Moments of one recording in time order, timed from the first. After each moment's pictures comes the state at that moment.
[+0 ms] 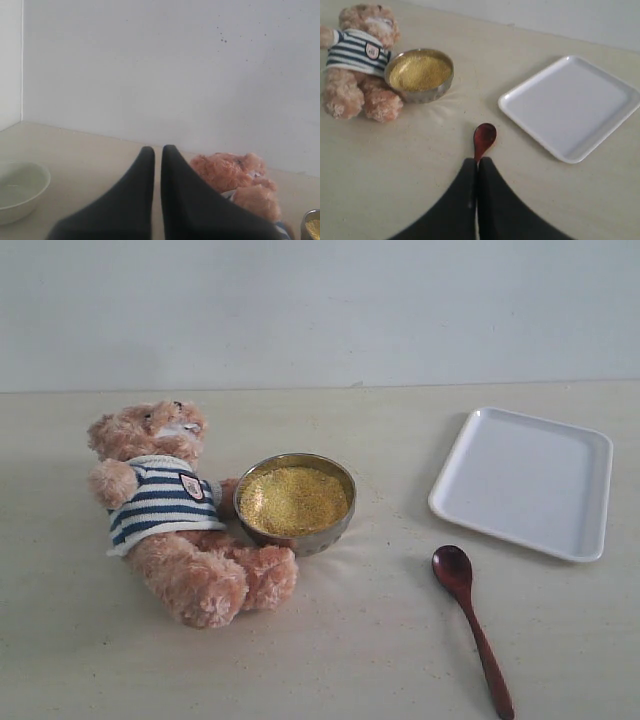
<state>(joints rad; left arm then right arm) 0.12 0.00 0.00 -0.17 0.02 0.00 0.25 0.36 -0.63 0.28 0.90 -0.27</state>
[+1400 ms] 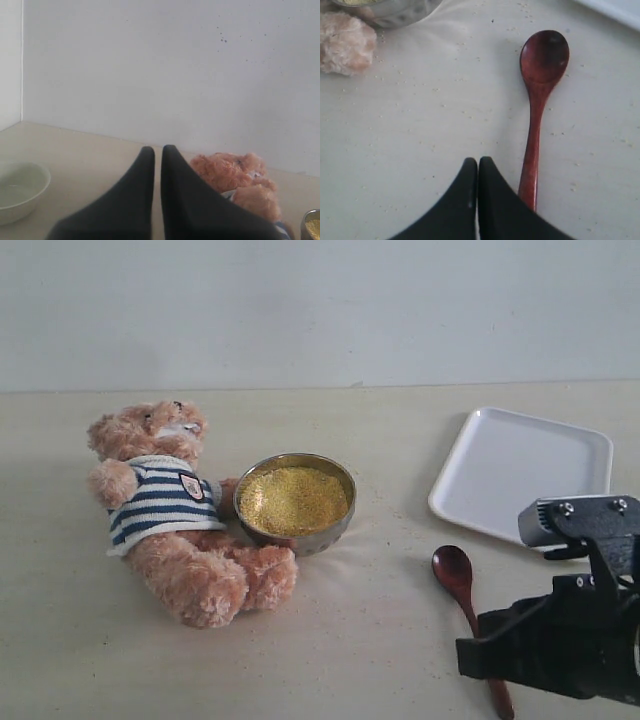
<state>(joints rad) 0.12 0.00 0.00 -0.17 0.02 0.00 0.66 1.21 -0.28 -0.09 -0.08 0.49</state>
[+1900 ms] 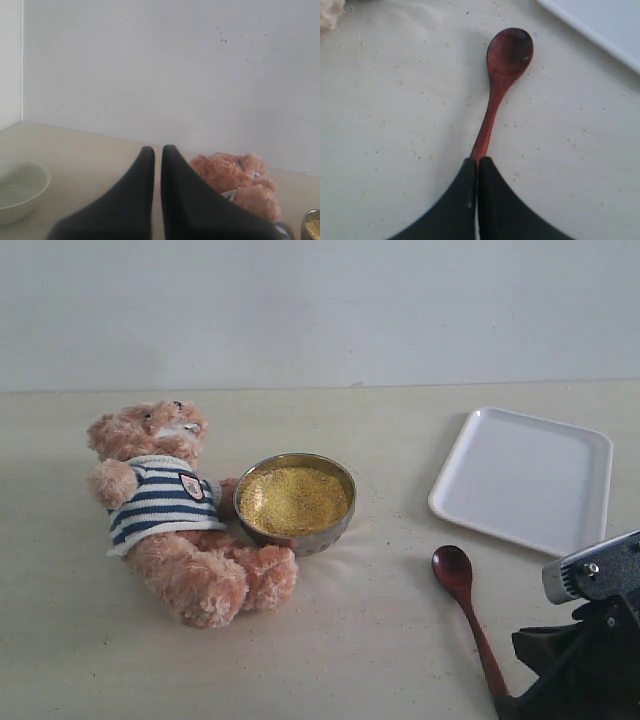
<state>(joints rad) 0.12 0.00 0.00 -0.17 0.02 0.00 0.65 1.21 -0.13 0.29 -0.27 -0.10</state>
